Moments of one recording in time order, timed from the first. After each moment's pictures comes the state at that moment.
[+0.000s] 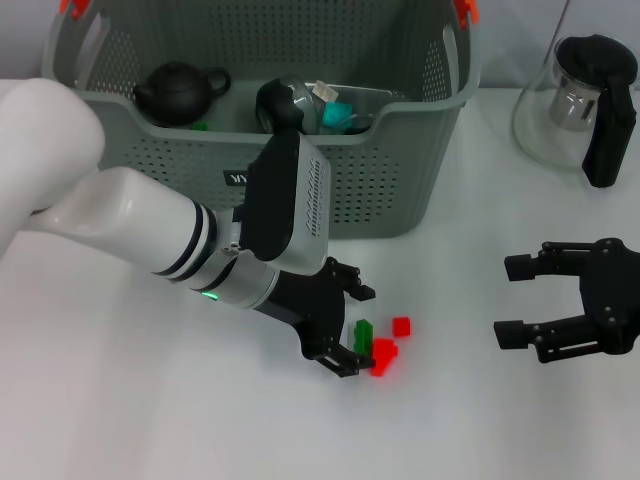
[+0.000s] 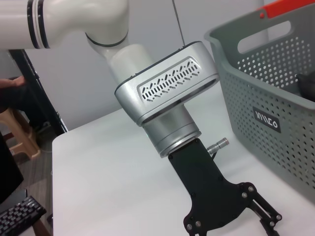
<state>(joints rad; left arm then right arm) -0.73 -2.18 1.33 0.71 2.22 1.15 -1.37 0.41 2.10 -0.83 -1.16 -2.05 -1.85 1.74</state>
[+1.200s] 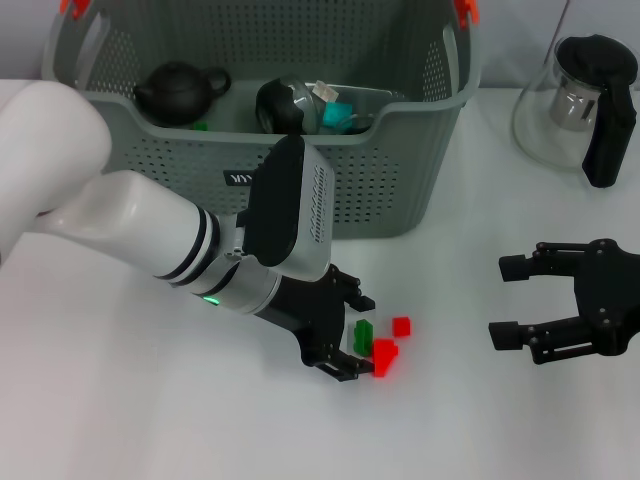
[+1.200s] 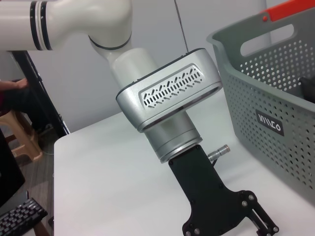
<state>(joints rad) -0.73 -2.18 1.35 0.70 2.22 1.15 -1.38 0.41 2.10 -0.83 -1.13 -2.05 -1.84 1.72</state>
